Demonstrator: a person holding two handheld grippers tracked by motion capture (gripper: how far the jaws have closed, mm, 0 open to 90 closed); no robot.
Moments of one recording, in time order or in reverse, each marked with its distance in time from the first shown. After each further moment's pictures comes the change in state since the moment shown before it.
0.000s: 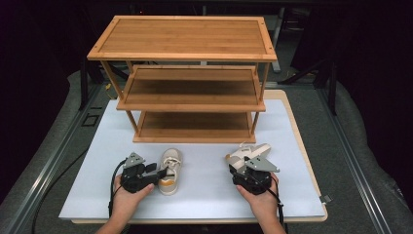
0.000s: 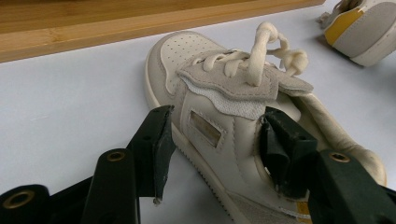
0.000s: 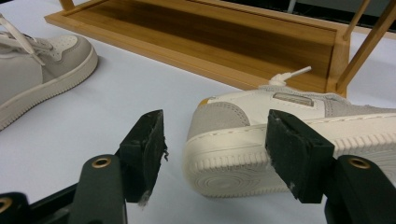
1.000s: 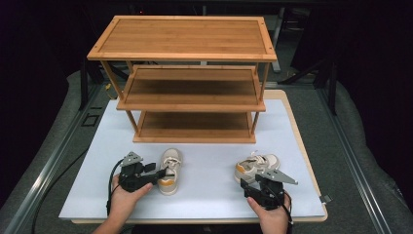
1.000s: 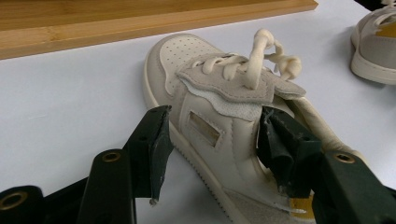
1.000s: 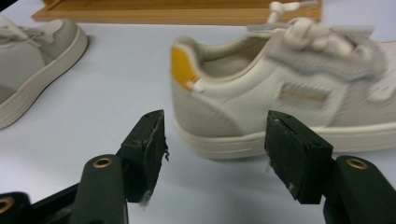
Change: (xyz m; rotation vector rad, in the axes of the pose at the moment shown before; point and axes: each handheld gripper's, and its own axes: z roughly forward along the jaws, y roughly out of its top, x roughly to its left) left arm 0.002 0.003 -0.003 0.002 -0.032 -0.021; right arm -0.011 -0.030 -0.038 0.117 -0.018 0.265
